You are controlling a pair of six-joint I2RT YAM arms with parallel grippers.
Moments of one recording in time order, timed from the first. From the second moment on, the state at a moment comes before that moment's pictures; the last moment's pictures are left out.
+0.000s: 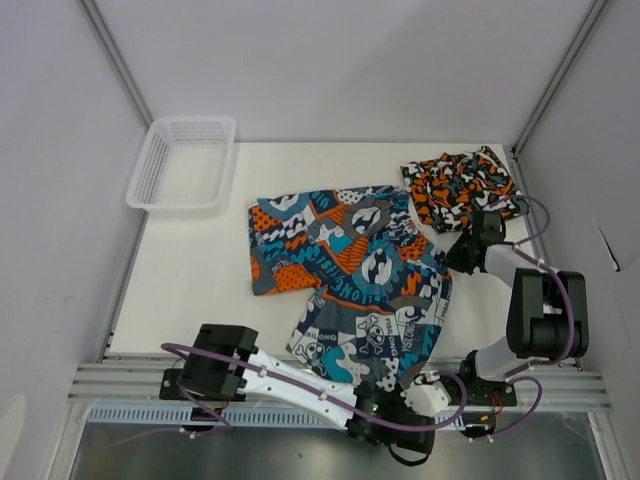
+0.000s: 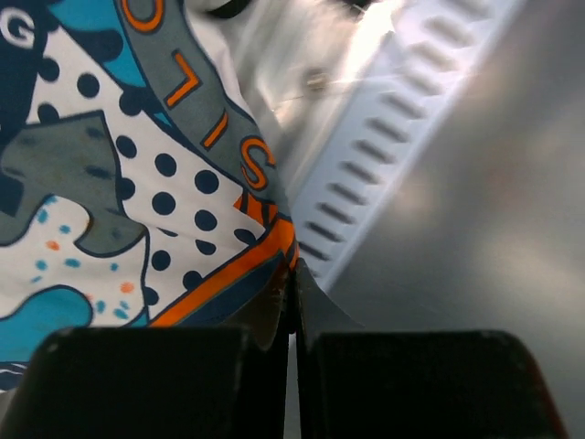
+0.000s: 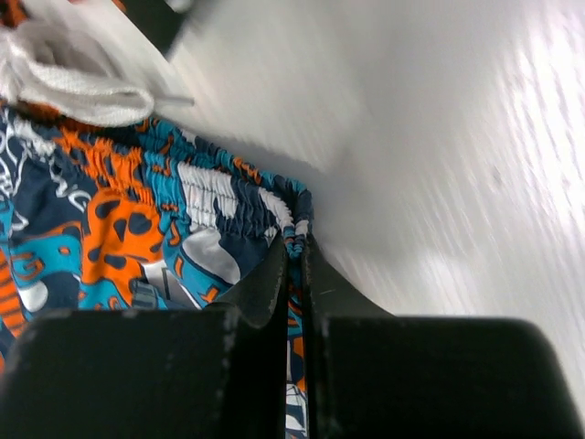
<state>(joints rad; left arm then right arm) -1.81 1.93 1.37 -0.64 -0.39 -0.67 -0.07 1.55 0.75 -0.15 -0.12 0.55</state>
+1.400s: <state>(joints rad) -0.75 0.96 1.30 -0.97 -0.18 -0.54 0.07 1.57 1.39 -0.82 -0.04 0.91</state>
